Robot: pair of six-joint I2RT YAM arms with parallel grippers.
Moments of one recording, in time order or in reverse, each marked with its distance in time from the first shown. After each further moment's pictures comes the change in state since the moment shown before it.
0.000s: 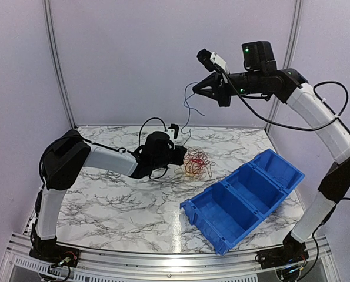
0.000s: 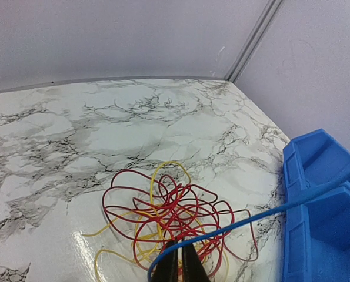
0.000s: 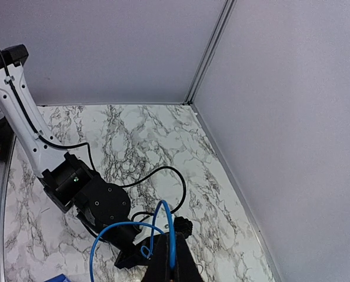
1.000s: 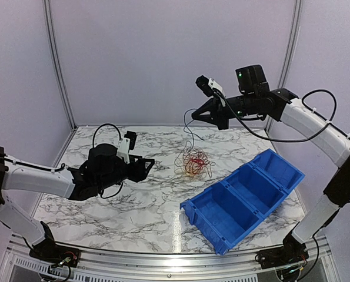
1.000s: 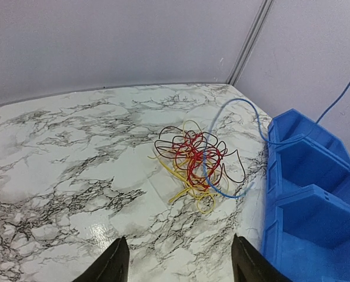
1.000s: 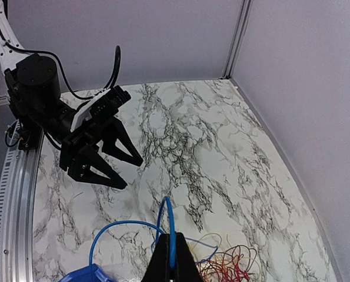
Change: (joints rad) left arm -0.027 -0.739 -0.737 0.028 -0.085 0.089; right arm -0.026 -0.073 -0.316 0.124 -0.126 0.062
